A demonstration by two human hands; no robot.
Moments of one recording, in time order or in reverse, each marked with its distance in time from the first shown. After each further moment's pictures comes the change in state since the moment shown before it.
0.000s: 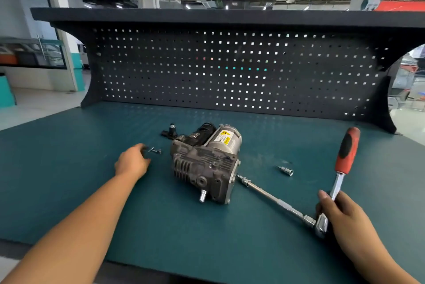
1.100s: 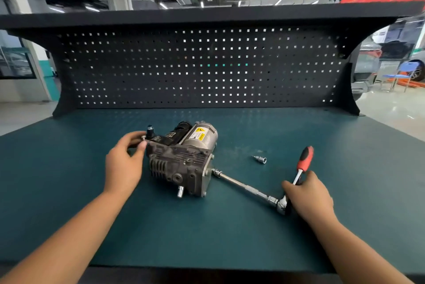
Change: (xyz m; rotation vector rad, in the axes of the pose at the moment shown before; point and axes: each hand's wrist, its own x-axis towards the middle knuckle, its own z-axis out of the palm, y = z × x) left_hand -0.089 0.060 -0.024 -0.566 0.251 0.442; right_hand 0.016 -0.001 0.005 -0.300 0.083 0.255
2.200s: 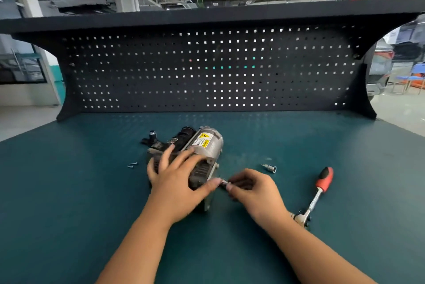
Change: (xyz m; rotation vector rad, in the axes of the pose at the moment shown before) left_hand -0.041 0.035 0.053 0.530 -0.380 0.278; right_hand -0.016 -0.061 0.063 0.506 -0.359 -0.466
